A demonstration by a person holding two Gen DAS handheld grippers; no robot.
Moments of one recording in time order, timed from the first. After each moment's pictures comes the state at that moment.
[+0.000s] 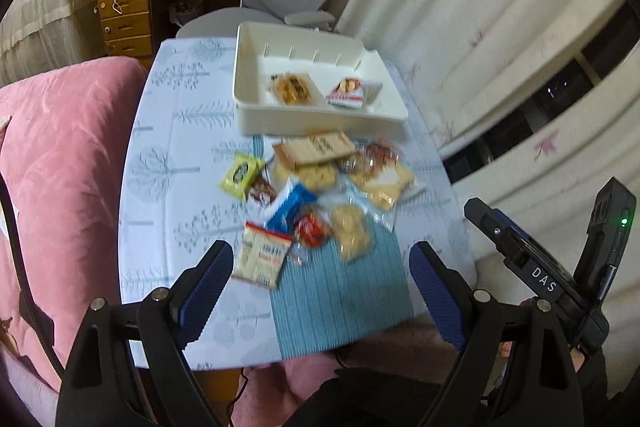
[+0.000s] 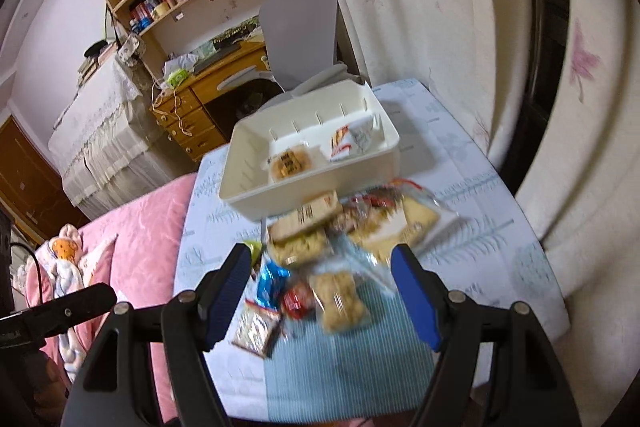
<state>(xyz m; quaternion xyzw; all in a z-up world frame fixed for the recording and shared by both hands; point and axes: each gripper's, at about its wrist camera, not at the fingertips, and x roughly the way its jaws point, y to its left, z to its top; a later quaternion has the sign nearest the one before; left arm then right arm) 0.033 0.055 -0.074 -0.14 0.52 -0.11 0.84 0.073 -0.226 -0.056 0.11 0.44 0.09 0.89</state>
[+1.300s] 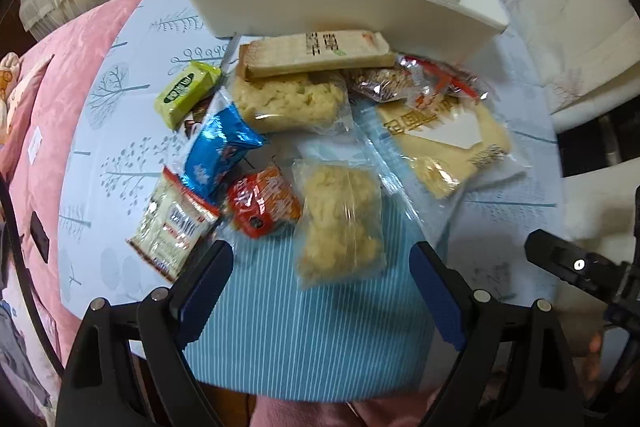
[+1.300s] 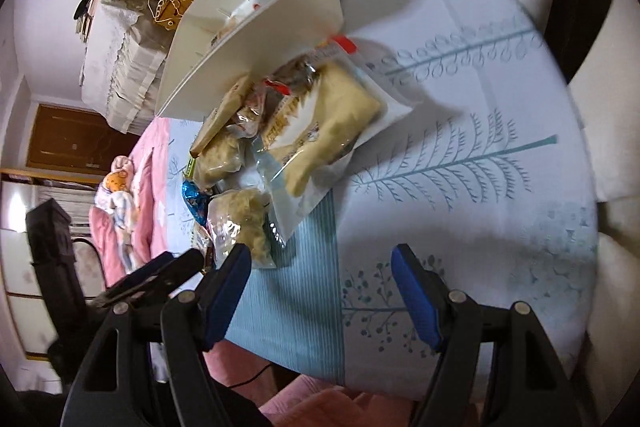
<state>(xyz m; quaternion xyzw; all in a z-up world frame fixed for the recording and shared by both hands) 0.124 -0.101 -0.233 -0.10 0.63 0.09 0.77 0.192 -0.356 -0.231 0.22 0.66 0.23 0.68</state>
